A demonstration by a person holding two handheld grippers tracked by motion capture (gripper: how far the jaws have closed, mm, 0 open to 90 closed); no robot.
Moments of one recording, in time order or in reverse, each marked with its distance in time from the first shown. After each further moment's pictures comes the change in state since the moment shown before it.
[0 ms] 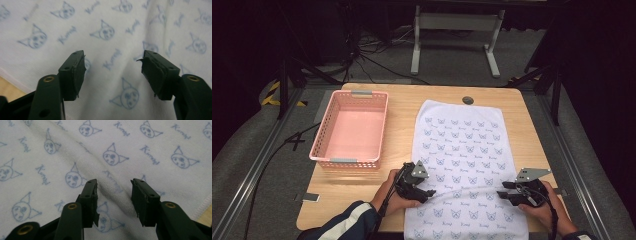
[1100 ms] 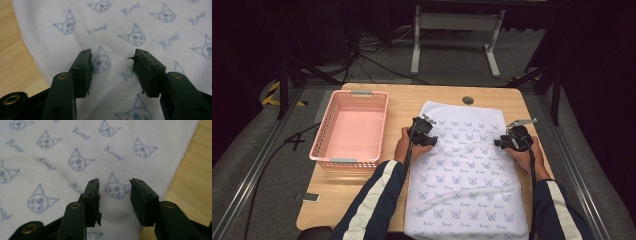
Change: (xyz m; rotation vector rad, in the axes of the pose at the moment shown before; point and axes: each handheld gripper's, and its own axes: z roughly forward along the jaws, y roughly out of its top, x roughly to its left) left arm 0.112 0.071 0.069 0.035 0.260 -0.210; right arm -0.128 0.076 0.061 -0.020 -0.230 0.227
